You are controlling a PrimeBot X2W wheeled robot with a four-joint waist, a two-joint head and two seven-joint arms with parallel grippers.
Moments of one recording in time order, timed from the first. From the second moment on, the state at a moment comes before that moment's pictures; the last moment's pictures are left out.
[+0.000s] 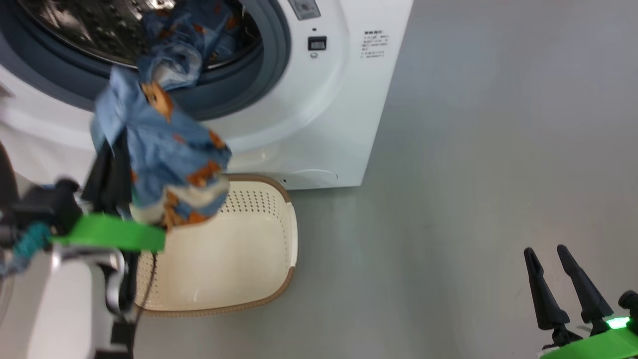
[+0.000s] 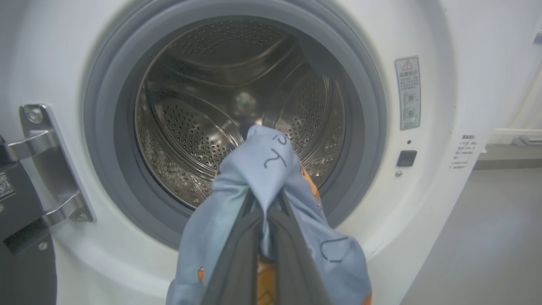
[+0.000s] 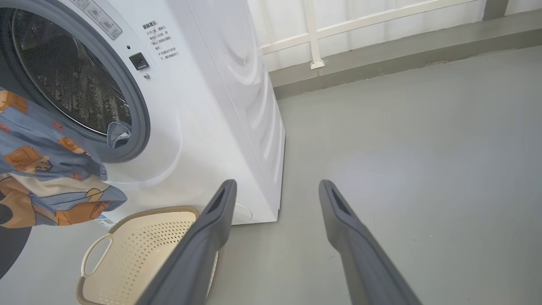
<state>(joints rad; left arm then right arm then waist) -0.39 0.04 0.05 0.21 -0.15 -0.09 -0.26 0.07 -0.28 0.02 0.06 0.56 0.13 -0.26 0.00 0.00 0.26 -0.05</state>
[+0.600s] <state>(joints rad) -0.88 0.15 0.09 0.67 -0.06 -0.08 -0.26 -0.06 -0.24 0.05 0.05 0.57 0.13 -0.26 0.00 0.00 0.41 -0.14</state>
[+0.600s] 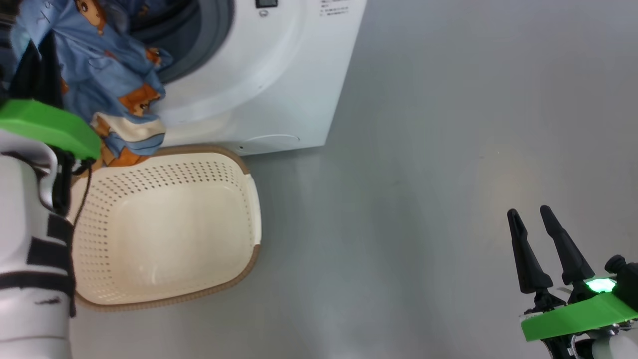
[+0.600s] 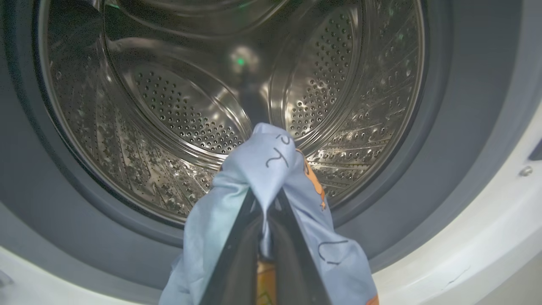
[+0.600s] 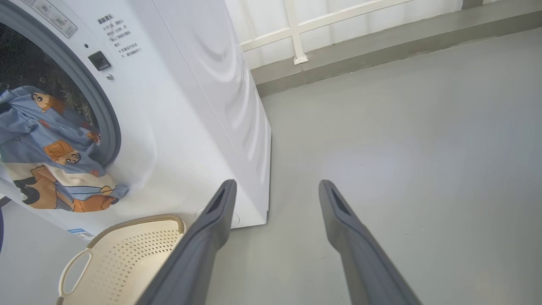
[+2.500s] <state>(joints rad) -0.90 0.13 0.14 0.61 -0.06 0.02 -0.26 -0.15 -0.23 0.08 0.04 0.58 0.13 -0.26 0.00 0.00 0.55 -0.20</state>
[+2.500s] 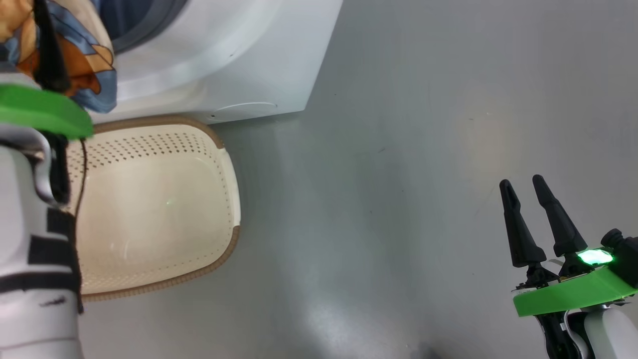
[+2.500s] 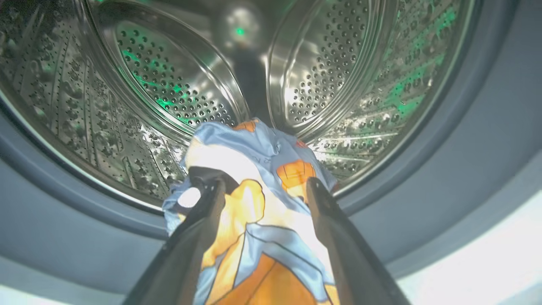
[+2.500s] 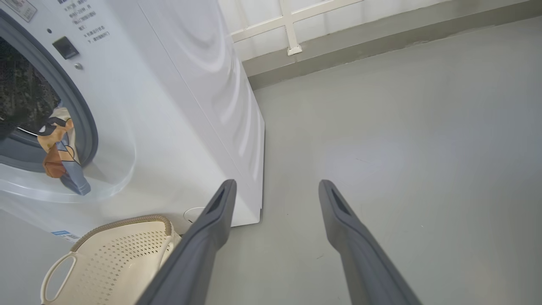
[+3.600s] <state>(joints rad) -0.31 0.03 0.08 0.17 -0.09 0.09 -0.26 -0.14 -0.28 0.04 0.02 0.57 0.13 -0.26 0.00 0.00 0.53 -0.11</state>
